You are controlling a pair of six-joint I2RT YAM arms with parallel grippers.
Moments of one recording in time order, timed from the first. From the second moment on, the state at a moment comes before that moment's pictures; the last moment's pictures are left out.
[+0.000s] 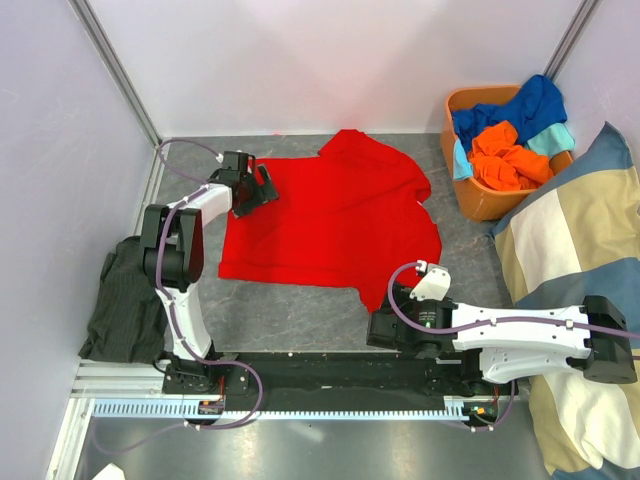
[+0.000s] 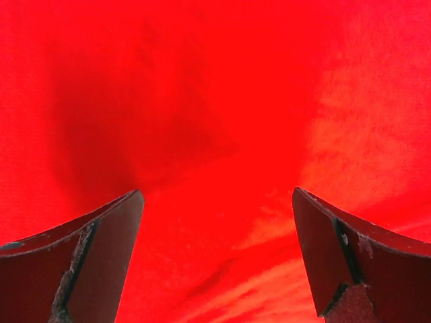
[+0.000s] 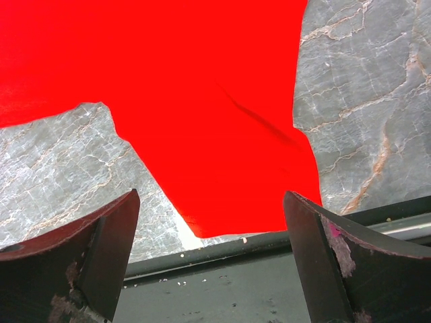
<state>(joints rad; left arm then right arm) -0.15 1.99 1.34 -0.23 0.04 -0.56 1.39 1.14 0.80 -1.17 0.79 1.72</state>
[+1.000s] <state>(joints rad) -0.02 1.99 1.33 -0.18 0.14 -0.58 1.39 1.19 0.76 -1.15 0.77 1.72</state>
